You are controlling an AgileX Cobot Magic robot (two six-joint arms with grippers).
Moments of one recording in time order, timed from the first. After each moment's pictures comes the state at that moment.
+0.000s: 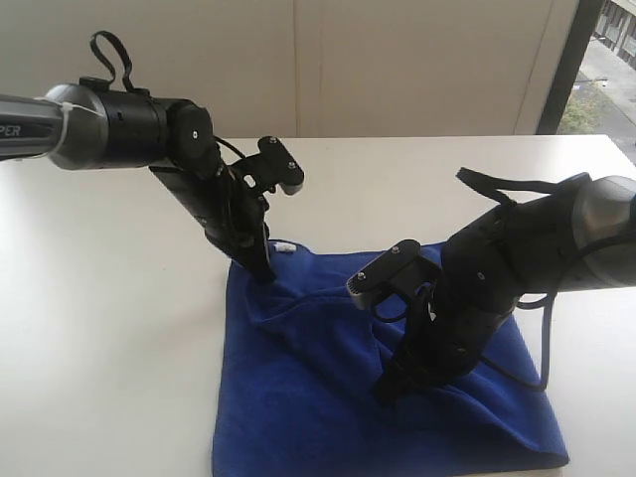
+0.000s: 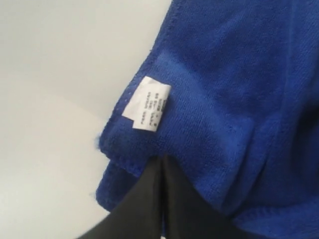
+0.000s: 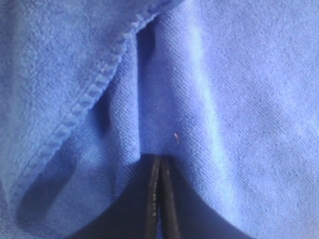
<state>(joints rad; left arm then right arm) -0.55 2.04 -1.51 -0.21 0.66 0.74 0.42 1.79 -0.89 -0.13 0.50 -0.02</state>
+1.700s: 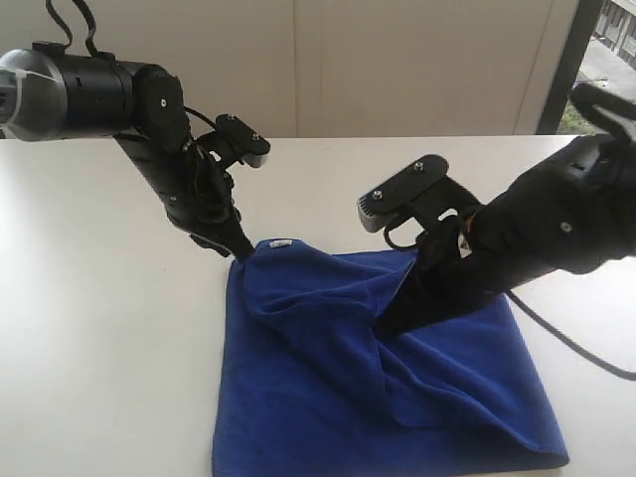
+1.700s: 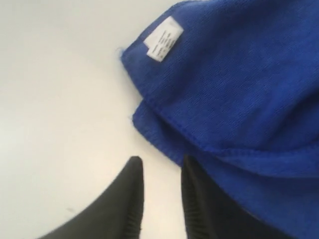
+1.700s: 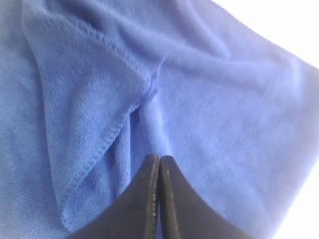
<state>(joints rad) -0.50 1.98 -1.52 -0.09 0.80 0.48 0.42 1.52 -0.88 -0.12 0.48 -0.05</state>
